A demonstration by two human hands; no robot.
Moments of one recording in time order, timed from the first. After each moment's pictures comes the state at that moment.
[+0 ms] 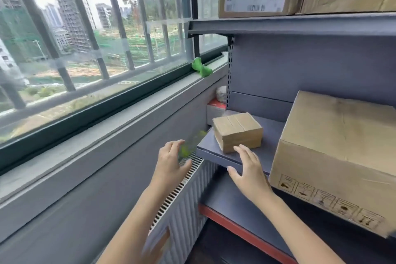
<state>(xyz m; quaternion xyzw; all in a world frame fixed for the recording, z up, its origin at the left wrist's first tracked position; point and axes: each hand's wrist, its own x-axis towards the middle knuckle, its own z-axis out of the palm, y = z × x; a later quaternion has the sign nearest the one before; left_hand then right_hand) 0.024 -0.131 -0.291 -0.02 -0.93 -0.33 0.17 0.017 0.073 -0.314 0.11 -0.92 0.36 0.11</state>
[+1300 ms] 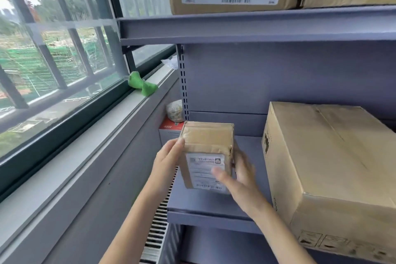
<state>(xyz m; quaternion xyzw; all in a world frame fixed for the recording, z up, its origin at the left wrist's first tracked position) -0.181 -0.096 -0.274 -0.15 -0.69 -0.70 -0.06 -0.107 0.060 -0.295 -0.04 -0.84 0.52 0.18</state>
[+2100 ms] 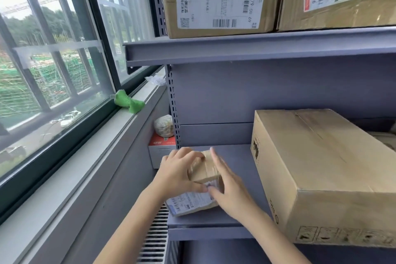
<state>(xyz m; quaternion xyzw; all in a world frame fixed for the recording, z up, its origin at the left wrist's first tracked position) -0.224 -0.092 -0.278 -0.42 -0.89 -0.18 0.07 -0.113 0.047 -0.302 -0.03 -0.90 0.42 0.14</state>
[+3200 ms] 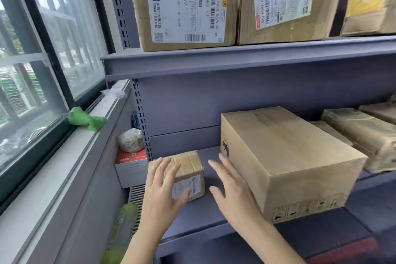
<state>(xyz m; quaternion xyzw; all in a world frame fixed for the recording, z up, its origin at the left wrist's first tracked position) -0.206 -0.094 -0.316 -0.46 -0.77 -0.34 0.27 -0.064 0.028 -0.269 -0.16 -0.92 0.26 0.26</state>
